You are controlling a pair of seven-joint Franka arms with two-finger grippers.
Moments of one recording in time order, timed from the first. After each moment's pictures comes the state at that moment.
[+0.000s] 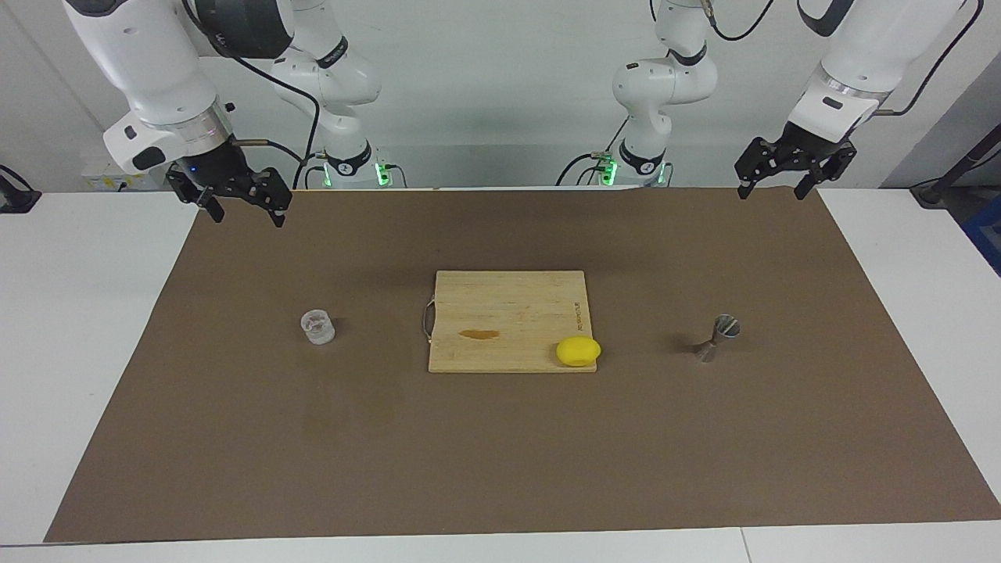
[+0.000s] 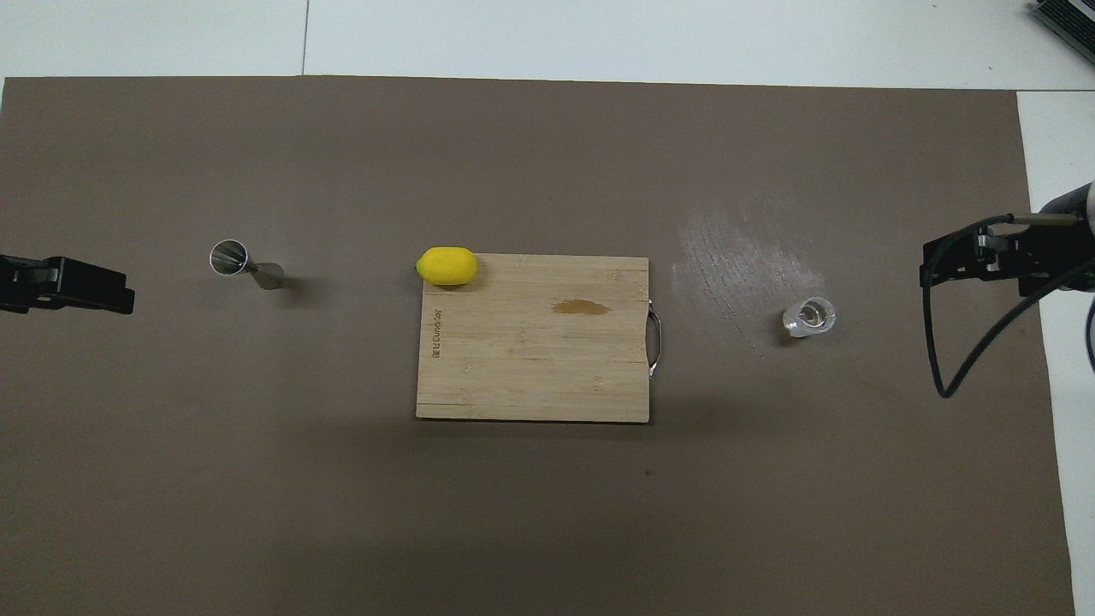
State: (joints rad) left arm 0.04 -0.07 -0.10 -1.61 -0.03 1.53 0.02; right arm -0.05 0.03 0.07 -1.55 -0.02 1.53 0.14
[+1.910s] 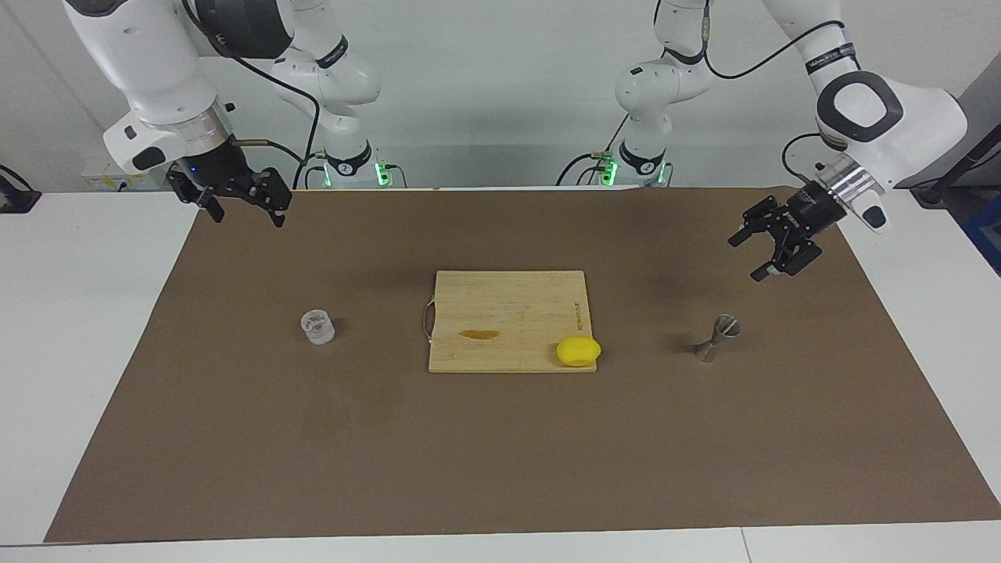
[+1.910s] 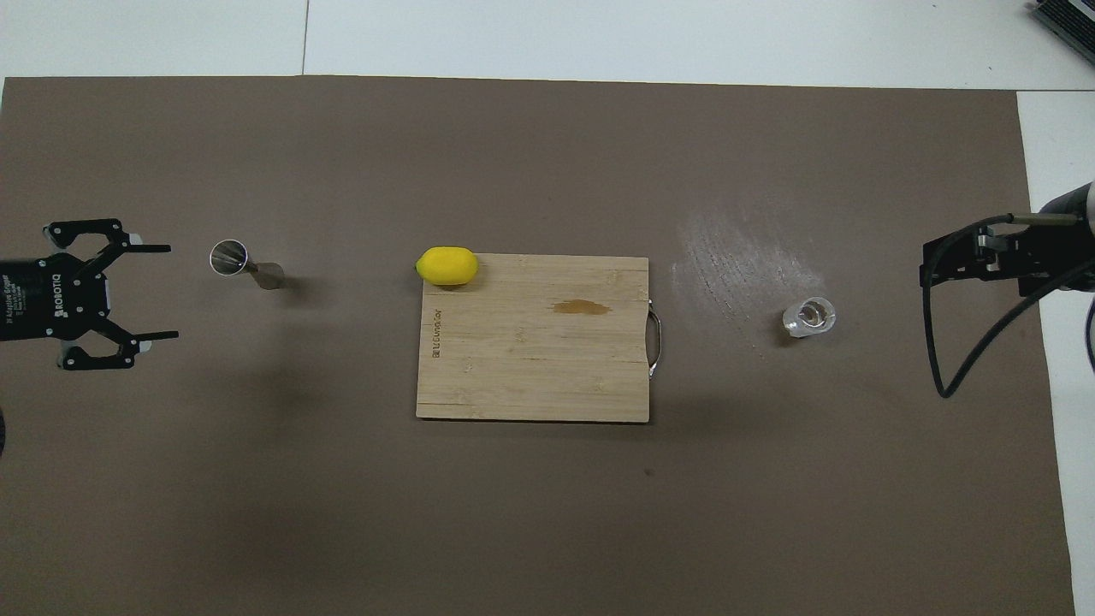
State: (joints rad) left arm 0.30 -0.06 -0.08 -2.11 -0.88 1.95 -1.04; right arm -0.05 0.03 0.07 -1.55 -0.02 1.53 0.14
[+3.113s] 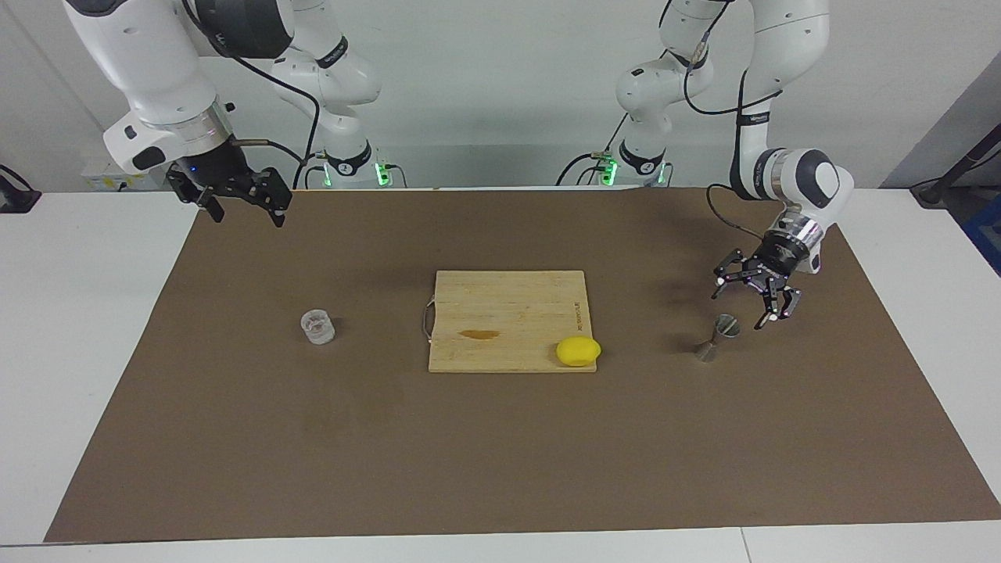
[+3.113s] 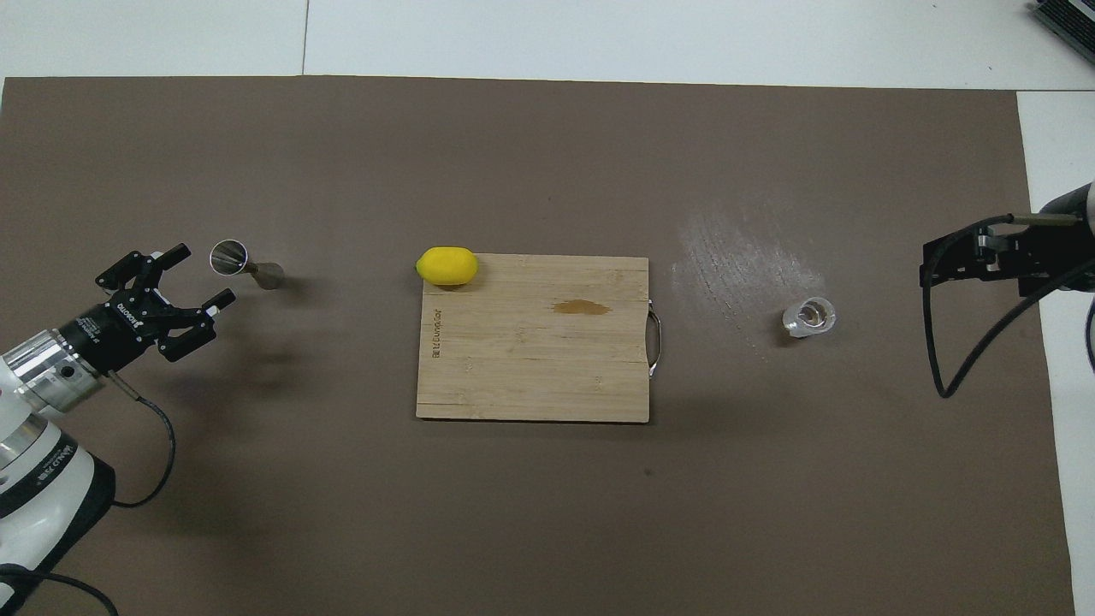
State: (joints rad) left arm 0.33 0.10 -0.08 -2.35 -1.72 2.14 -0.85; right arm -0.05 0.03 0.07 -1.55 -0.02 1.53 0.14
